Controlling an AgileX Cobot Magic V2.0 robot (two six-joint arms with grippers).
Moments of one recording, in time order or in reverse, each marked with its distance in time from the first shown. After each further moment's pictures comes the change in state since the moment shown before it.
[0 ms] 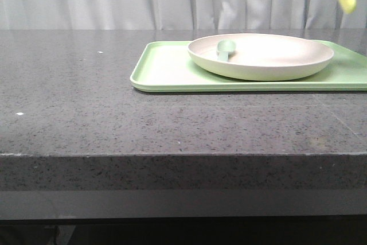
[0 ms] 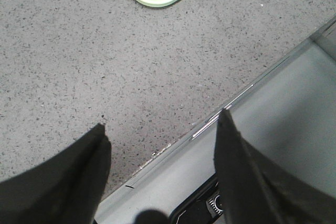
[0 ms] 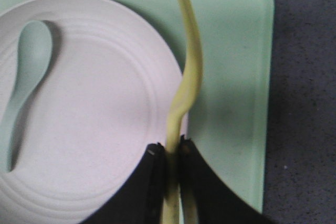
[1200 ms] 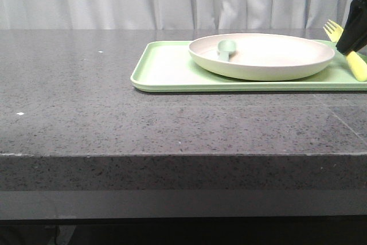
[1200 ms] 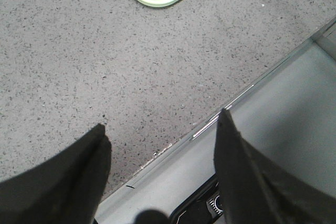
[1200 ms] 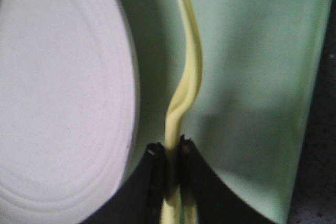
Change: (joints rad) left arm 0.000 0.000 0.000 0.000 0.000 0.000; right arm -0.261 0.161 0.188 0.449 -0.019 -0.408
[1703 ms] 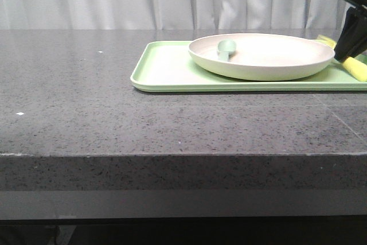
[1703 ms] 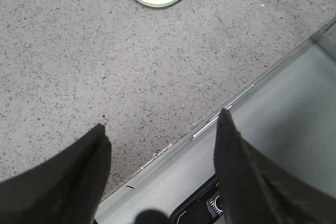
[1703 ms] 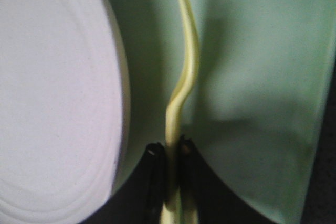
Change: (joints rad) left arm 0.000 0.000 0.000 0.000 0.000 0.000; right arm 0.000 0.041 0.000 0.018 -0.001 -0.005
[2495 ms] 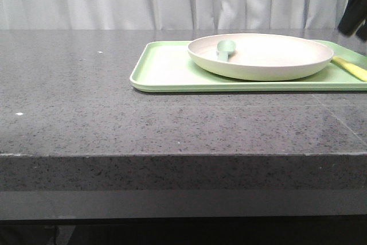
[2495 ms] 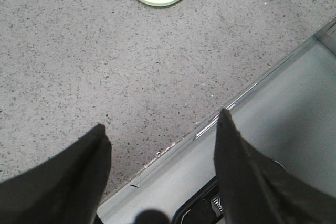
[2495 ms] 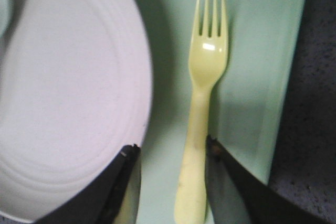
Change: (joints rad) left arm 0.000 -0.002 0.000 0.018 0.000 0.000; right arm 0.000 -0.131 0.000 -0.050 -0.006 -0.002
